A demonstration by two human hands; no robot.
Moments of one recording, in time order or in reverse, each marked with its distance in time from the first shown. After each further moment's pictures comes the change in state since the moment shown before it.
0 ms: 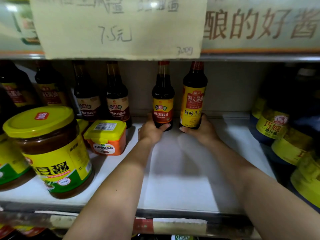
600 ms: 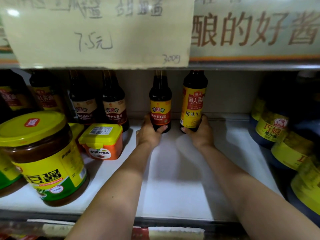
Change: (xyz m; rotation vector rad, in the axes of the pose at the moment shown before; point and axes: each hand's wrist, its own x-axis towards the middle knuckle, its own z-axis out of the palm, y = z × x) left_hand 0.004 -0.002 0.008 0.022 0.087 0.009; right_hand 0.005 0.006 0.010 -0.064 0.187 0.023
